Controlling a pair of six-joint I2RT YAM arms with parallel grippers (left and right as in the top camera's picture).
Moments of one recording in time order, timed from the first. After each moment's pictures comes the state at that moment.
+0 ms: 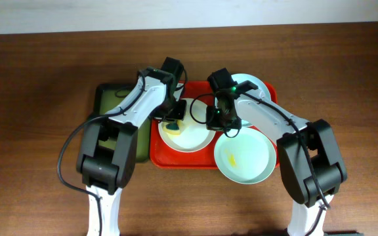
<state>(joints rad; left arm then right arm) -0.39 2.21 1.68 -0.99 0.12 -0.19 0.42 2.02 1.40 -0.80 -0.15 0.49</state>
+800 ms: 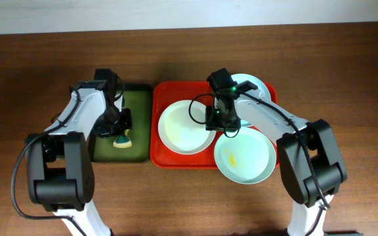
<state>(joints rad) -0.03 1.97 1.36 -0.98 0.04 -0.16 0.42 2.02 1.40 -0.80 -0.16 0.47</state>
